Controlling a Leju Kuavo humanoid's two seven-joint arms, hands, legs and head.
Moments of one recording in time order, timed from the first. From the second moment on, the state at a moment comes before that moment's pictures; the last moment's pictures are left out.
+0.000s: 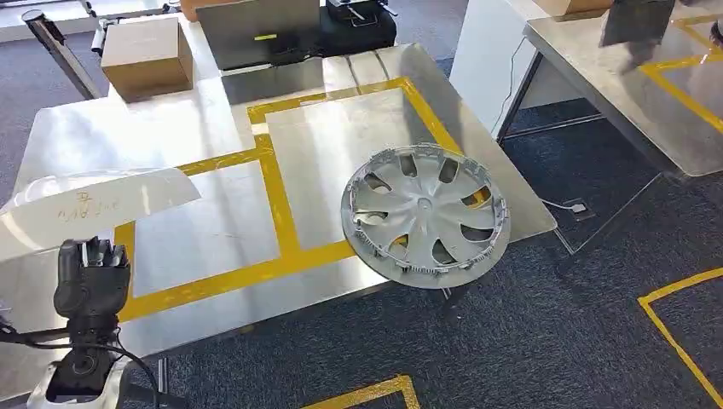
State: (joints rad) left arm -0.18 0.15 -0.06 -1.23 1.37 -0.25 -0.29; right arm -0.12 -0.08 1.35 -0.33 -0.36 -0.34 0.33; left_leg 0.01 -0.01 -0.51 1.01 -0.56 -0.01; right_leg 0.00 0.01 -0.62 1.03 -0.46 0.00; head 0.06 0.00
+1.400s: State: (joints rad) left arm -0.20 0.12 0.01 -1.05 1.33 -0.11 -0.29; right arm -0.12 -0.10 1.35 -0.34 -0.34 -0.35 0.32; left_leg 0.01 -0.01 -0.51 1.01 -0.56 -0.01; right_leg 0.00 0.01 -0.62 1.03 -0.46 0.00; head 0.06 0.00
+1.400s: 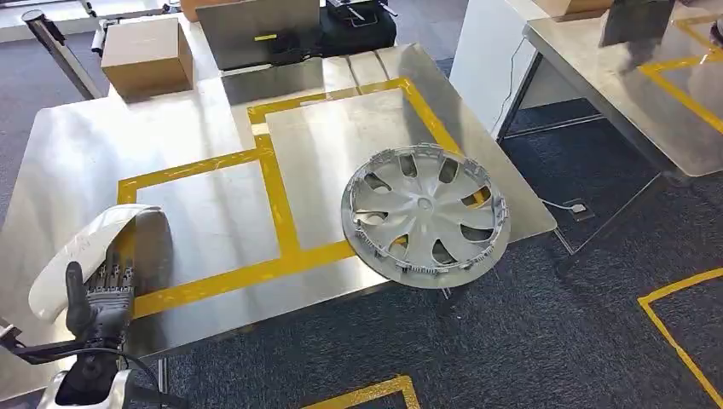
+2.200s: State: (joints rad) left arm -0.22 0.14 -0.20 -1.22 1.06 -0.11 -0.32; right arm -0.12 -0.10 1.35 -0.36 -0.33 -0.33 0.30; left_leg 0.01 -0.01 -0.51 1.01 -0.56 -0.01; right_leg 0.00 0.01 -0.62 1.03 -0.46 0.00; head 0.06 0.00
